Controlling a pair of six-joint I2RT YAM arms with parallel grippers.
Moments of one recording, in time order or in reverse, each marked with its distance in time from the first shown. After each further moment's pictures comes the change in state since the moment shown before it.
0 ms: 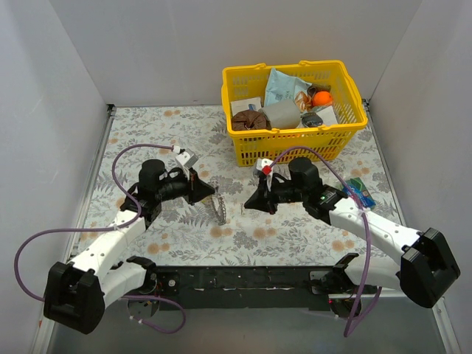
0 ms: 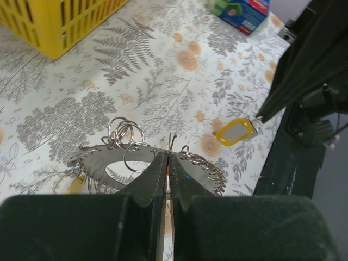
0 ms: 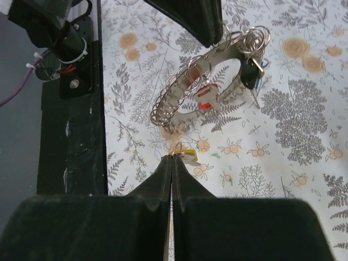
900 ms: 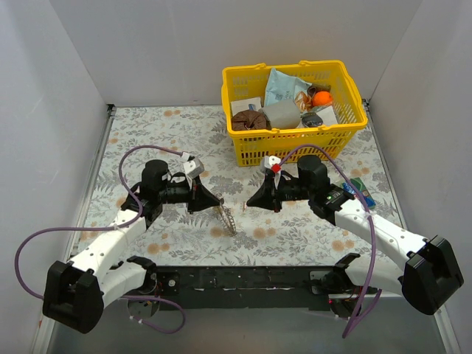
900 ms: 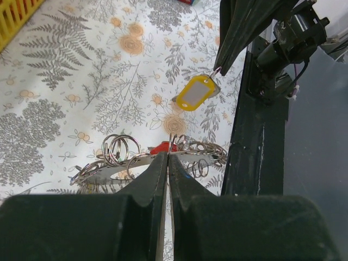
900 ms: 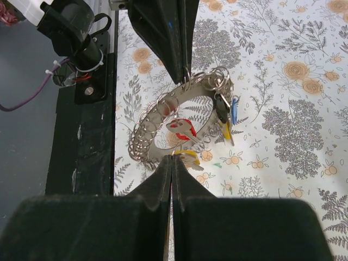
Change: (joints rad) left arm -0.018 -0.027 0.014 -0.077 0.268 0.161; right arm -0.054 -0.063 -0.010 0.043 -0.127 0.002
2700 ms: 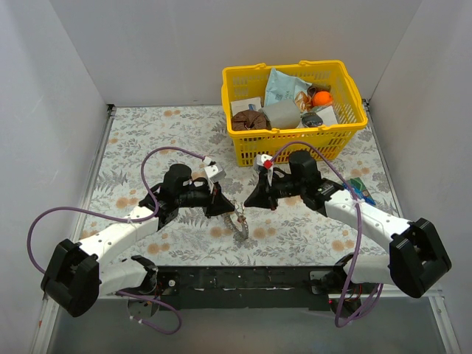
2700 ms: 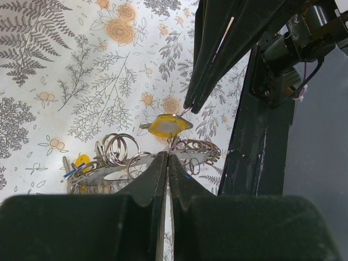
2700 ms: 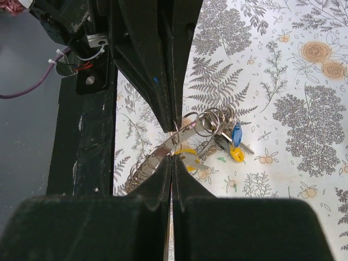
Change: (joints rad) left arm -0.234 0.124 0.011 0.082 -0.229 -0.105; right arm -0.014 0.137 0.046 -0.024 -0.055 -0.025
